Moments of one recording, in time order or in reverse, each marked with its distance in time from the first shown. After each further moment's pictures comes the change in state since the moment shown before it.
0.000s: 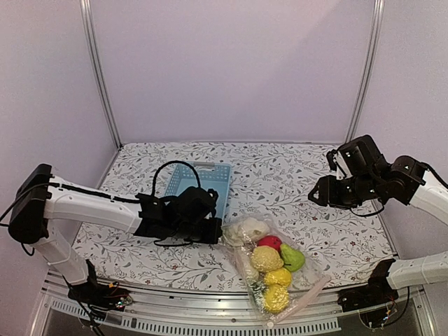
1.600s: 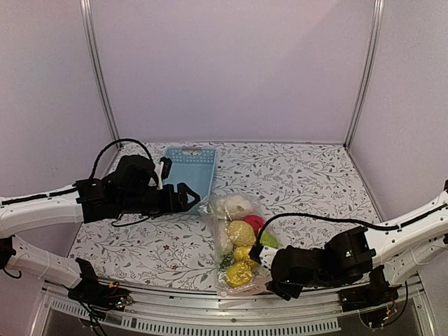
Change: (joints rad) left arm 0.239 -0.439 -0.124 -0.076 0.112 0.028; right arm 0.802 0.291 -0.192 0.232 0.312 -0.335
